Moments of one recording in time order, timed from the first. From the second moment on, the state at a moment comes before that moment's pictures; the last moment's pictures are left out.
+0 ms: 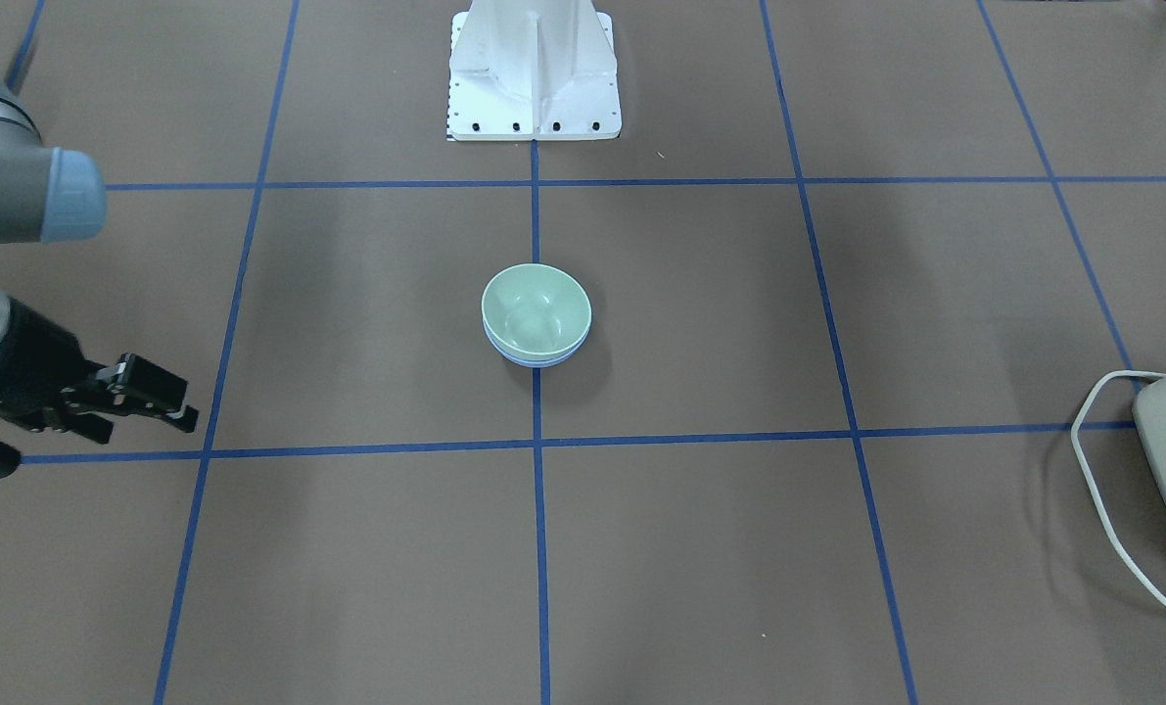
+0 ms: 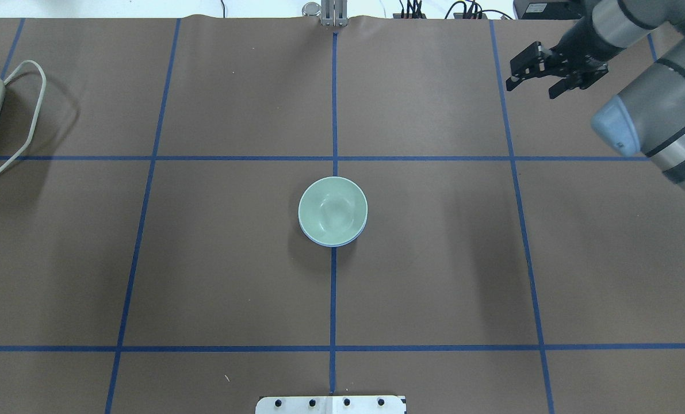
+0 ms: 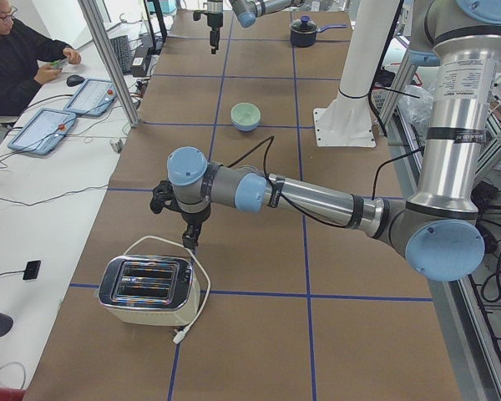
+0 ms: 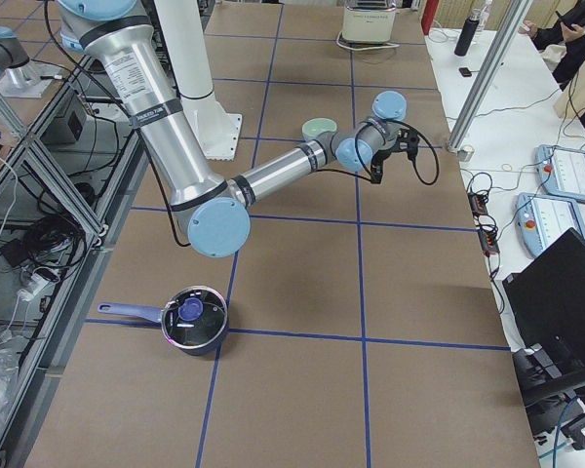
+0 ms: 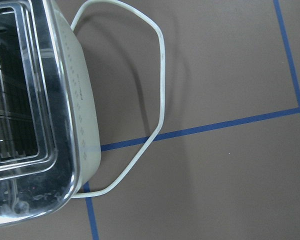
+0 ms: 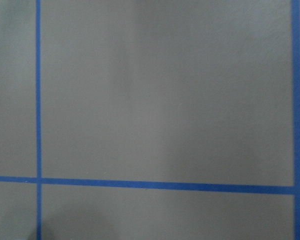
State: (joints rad) left arm -1.51 -1.65 -1.71 -1.57 -2.44 0.01; right arm 1.15 -1.11 1.51 -1.30 2.38 0.75
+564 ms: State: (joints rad) left arm -1.53 -1.64 -1.69 -1.57 -2.43 0.06; right arm 1.43 -1.14 1.28 -1.35 2.38 0.22
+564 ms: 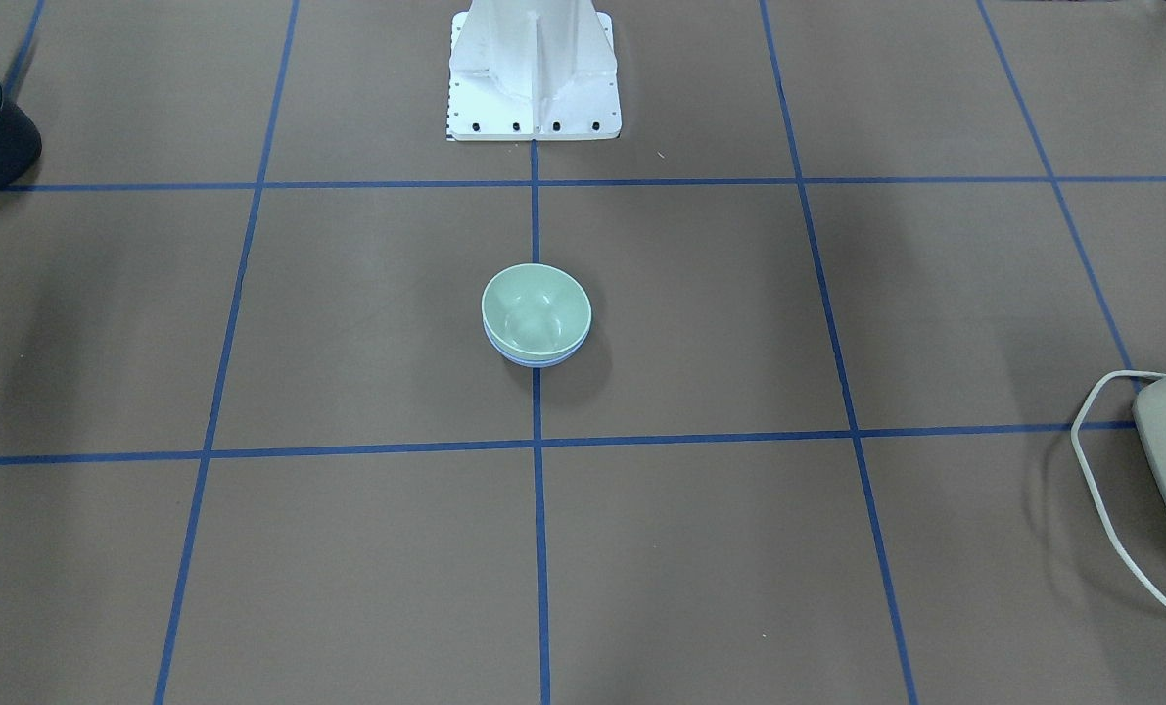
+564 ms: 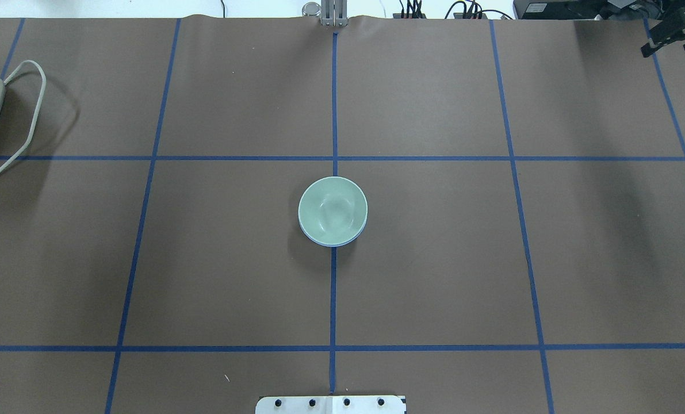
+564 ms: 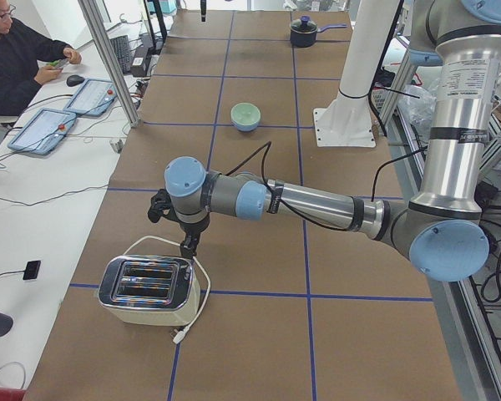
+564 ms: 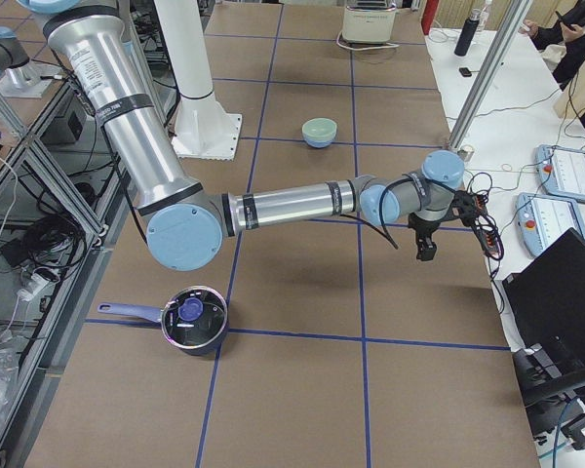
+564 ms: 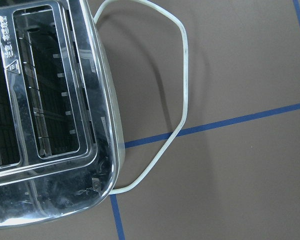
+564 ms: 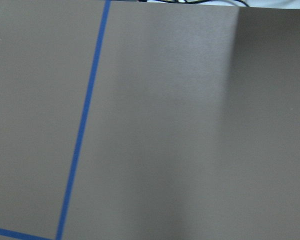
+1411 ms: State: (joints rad) left arm -1.56 -1.64 -1.69 -1.56 -2.43 0.06; right arm 1.51 -1.21 1.29 -1.41 2.39 0.13
